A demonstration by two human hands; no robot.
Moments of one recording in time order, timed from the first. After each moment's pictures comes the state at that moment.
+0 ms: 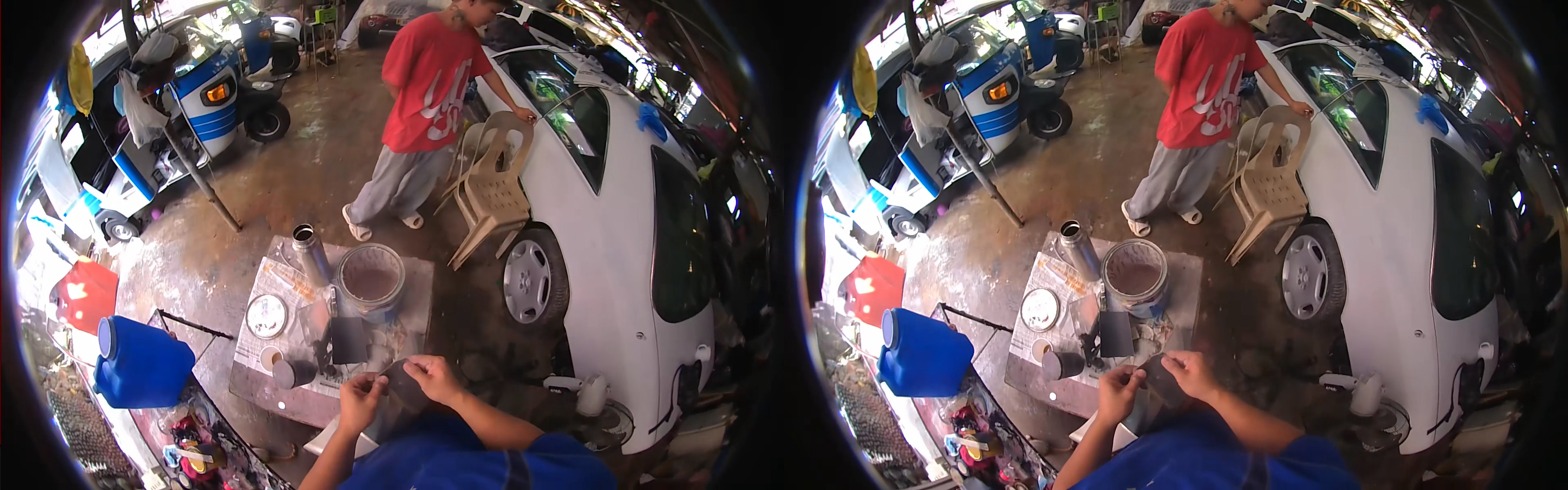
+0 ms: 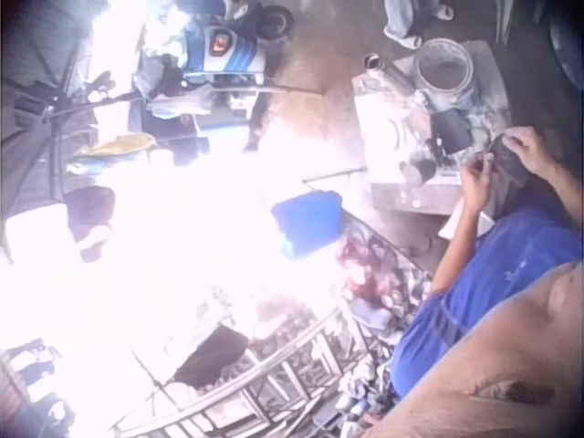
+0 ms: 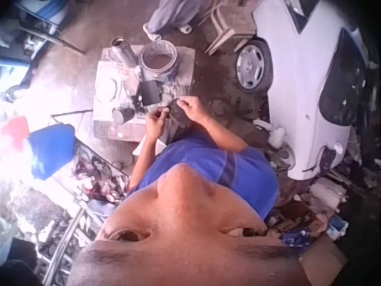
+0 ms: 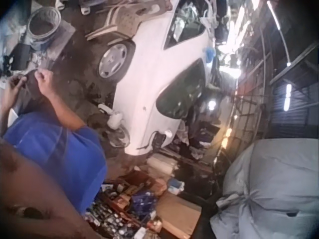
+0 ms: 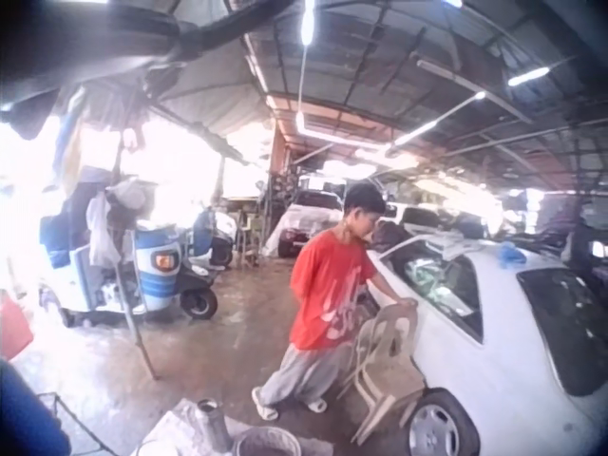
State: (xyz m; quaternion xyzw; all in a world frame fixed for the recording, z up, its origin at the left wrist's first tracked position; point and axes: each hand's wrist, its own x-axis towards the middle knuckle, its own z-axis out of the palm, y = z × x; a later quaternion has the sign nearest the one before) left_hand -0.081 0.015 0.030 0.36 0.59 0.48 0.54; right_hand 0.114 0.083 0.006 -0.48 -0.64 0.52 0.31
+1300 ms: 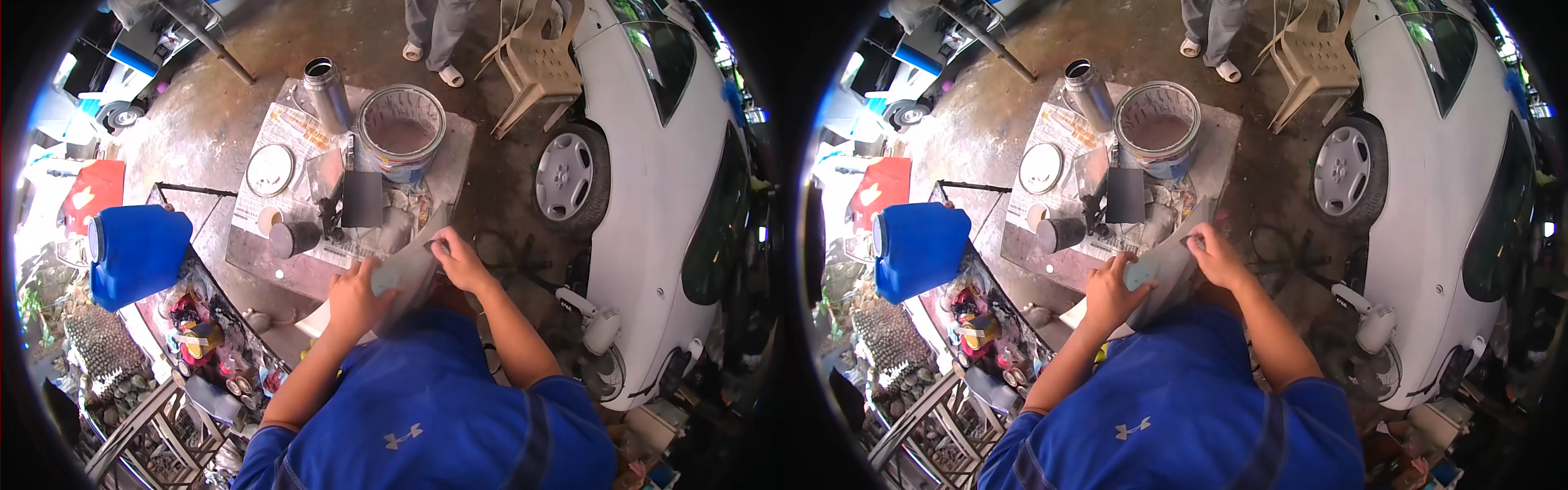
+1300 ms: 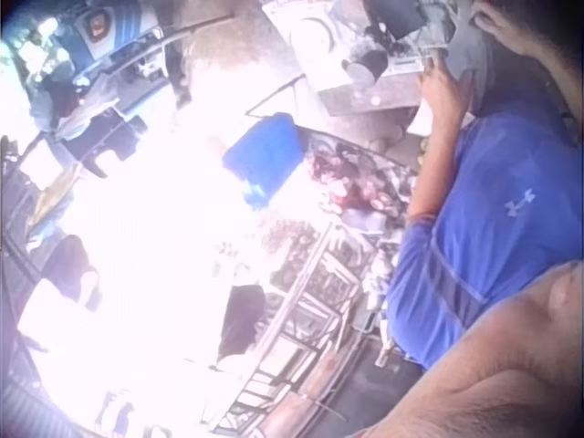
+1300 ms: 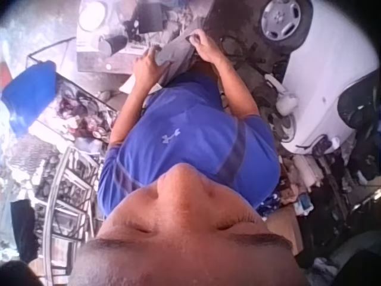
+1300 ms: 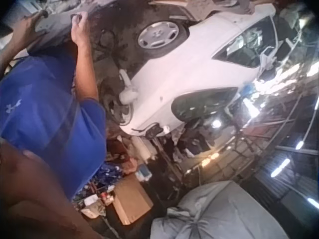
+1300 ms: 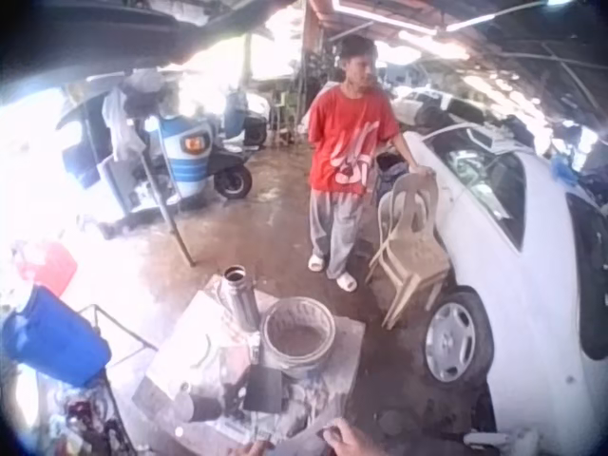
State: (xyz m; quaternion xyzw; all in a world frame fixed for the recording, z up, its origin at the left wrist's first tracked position) left_hand -0.091 -0.018 0.045 0.61 0.73 0.19 0.24; right_hand 0.132 0.088 -0.038 -0.47 -0.70 0.47 0.24
